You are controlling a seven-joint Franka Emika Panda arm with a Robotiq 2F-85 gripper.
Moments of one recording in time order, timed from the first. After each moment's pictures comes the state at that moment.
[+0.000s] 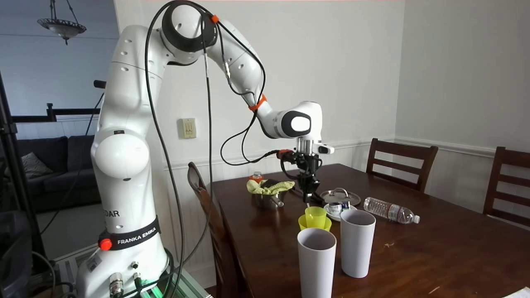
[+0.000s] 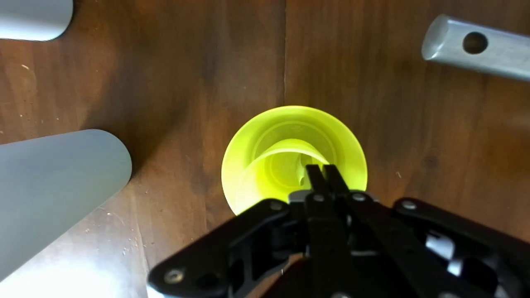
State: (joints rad) arm -0.17 0.33 -0.19 -2.12 -0.05 2.35 0.15
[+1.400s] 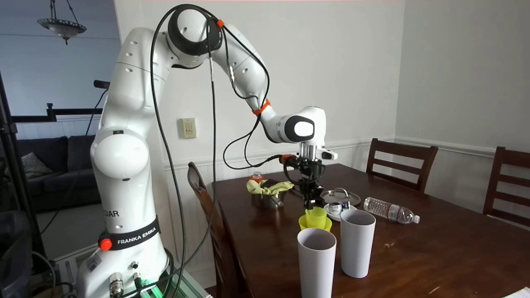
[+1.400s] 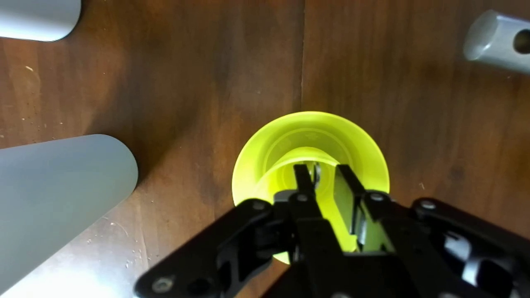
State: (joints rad) arm -0.19 0.37 -0.20 -2.10 -0.04 2.35 0.12
